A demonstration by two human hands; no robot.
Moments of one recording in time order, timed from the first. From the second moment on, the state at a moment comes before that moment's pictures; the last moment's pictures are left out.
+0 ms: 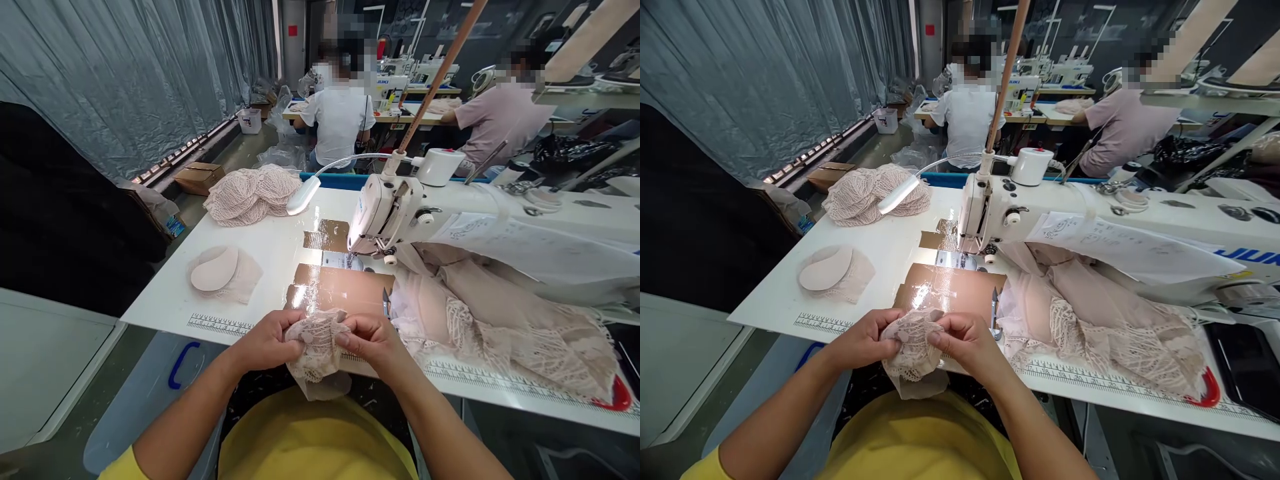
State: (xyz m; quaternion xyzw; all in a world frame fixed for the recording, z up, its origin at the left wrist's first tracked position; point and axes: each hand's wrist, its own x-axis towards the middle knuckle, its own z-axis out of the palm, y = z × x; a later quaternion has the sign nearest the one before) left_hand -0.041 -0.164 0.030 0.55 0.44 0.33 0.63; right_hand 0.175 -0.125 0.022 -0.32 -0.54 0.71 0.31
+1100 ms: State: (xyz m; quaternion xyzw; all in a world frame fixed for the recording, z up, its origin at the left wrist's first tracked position) left_hand 0.004 -0.190 0.025 0.14 0.27 0.56 0.77; right_hand 0.169 -0.139 0.015 -0.37 -0.44 0.65 0.50
